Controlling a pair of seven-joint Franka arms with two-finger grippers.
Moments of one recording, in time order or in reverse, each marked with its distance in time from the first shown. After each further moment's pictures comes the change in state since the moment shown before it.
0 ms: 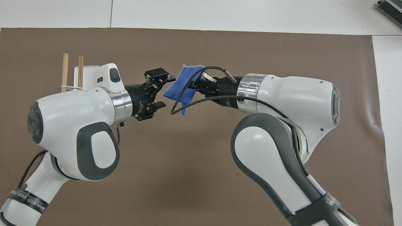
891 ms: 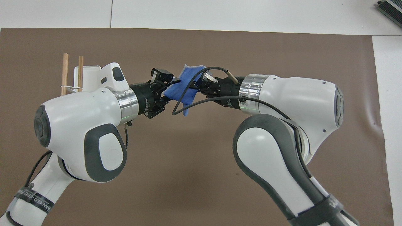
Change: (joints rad) left arm -0.029 0.012 0.011 0.017 0.000 0.040 -0.085; right arm -0.001 -0.011 -0.003 -0.011 0.000 -0.001 0.000
